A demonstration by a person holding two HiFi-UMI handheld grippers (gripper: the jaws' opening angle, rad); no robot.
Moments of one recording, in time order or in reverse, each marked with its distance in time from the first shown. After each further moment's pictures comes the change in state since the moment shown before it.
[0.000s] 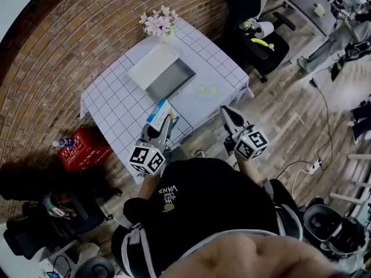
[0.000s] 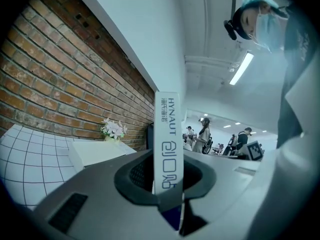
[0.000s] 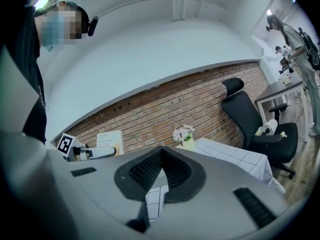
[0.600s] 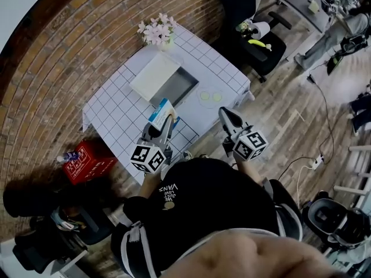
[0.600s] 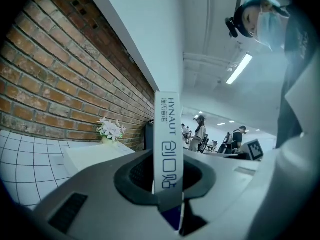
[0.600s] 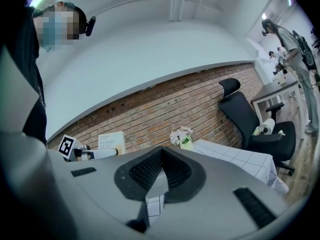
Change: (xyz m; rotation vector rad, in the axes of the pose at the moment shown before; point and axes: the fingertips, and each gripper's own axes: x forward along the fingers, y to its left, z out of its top) left arm 0.027 0.040 0.020 0.006 0.046 -0.068; right arm 0.041 0.003 0.007 0.021 -0.020 -0.063
